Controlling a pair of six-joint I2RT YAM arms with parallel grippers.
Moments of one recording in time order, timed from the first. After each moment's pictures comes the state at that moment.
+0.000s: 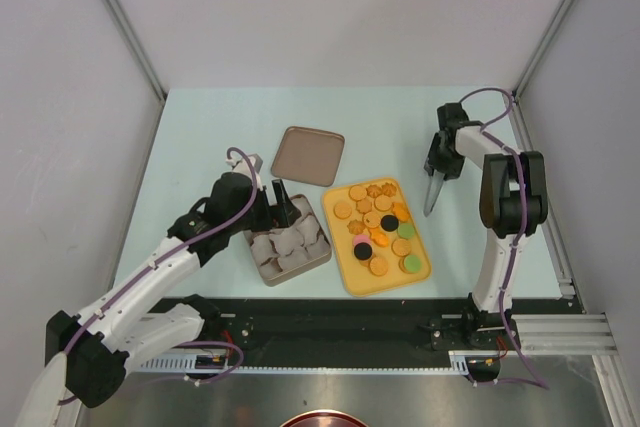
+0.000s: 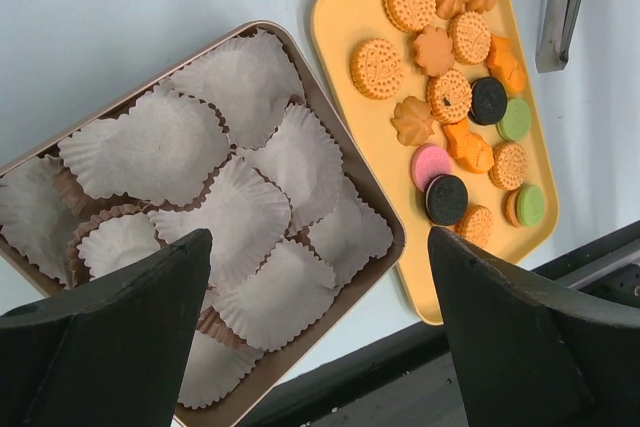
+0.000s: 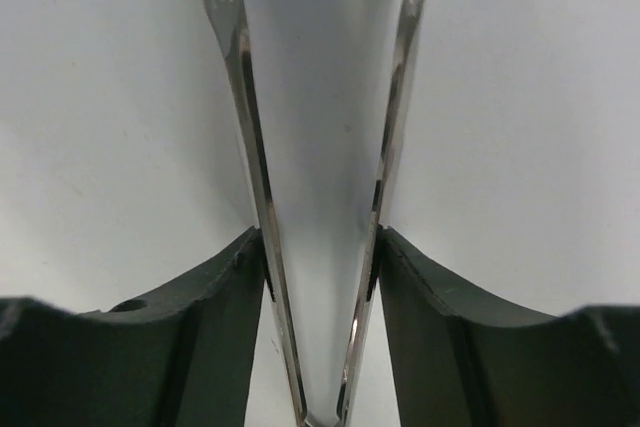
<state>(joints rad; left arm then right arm) -0.56 0.94 0.72 -0.44 0.03 -0.61 0.07 2.05 1.48 -0.61 0.15 0.41</state>
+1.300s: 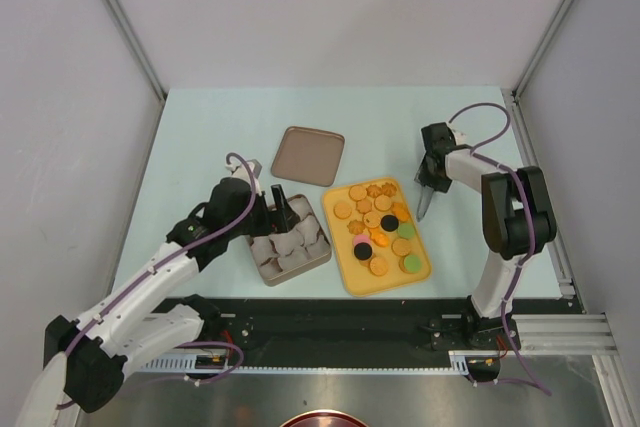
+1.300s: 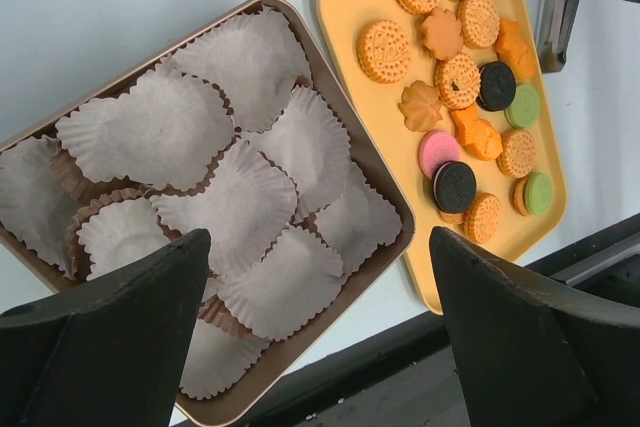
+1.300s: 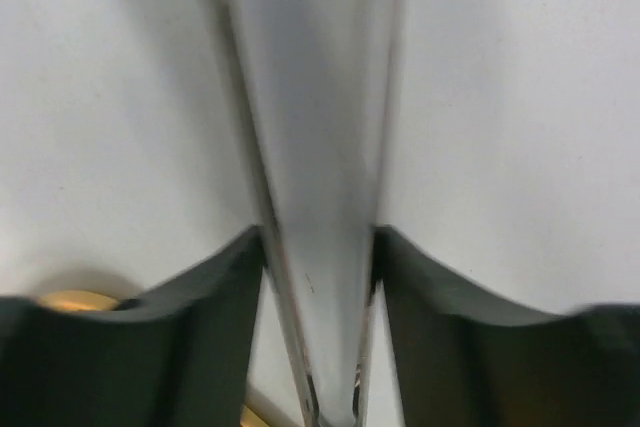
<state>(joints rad) -0.56 0.91 0.68 -0.43 0.04 -0.61 0.20 1.86 1.16 -0.39 0.28 0.59</state>
